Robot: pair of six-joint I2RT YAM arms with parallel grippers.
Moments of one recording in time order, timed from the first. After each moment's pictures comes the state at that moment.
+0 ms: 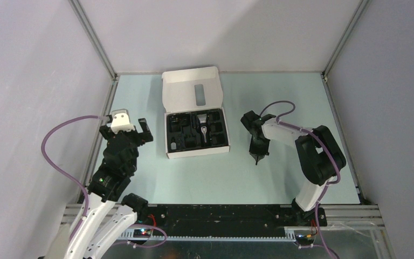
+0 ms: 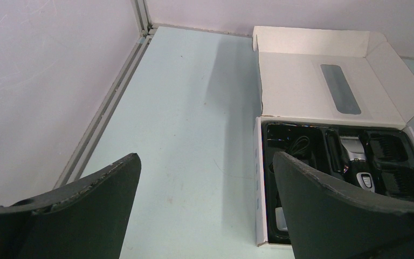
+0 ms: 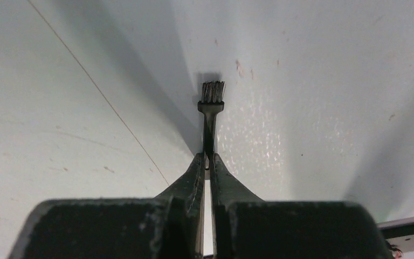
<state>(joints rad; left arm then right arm) -0.43 0.53 0.70 -0.33 -0.63 -0.10 0.54 1.75 1.08 -0.83 0.17 0.75</state>
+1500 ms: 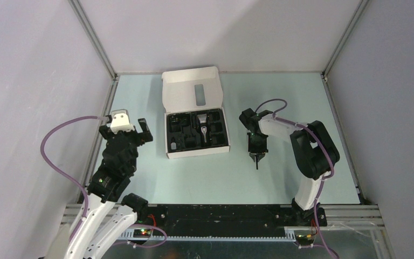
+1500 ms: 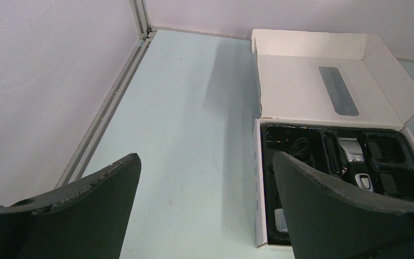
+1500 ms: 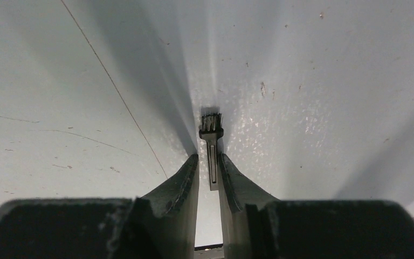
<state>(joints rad) -0.43 0.52 0.70 -0.32 -0.63 -0.10 0.52 1.83 1.16 -0.88 0.11 0.60</state>
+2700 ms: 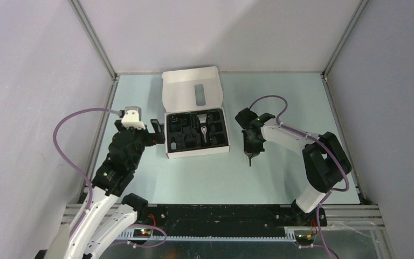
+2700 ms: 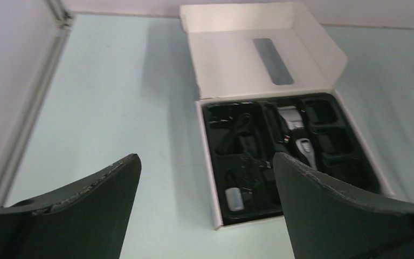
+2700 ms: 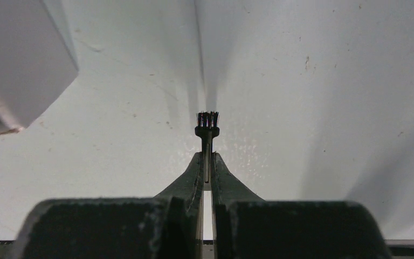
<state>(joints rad) -0.43 0.58 0.70 -0.32 -0.37 -0.17 0.62 1.68 1.14 -0.84 0.12 0.60</state>
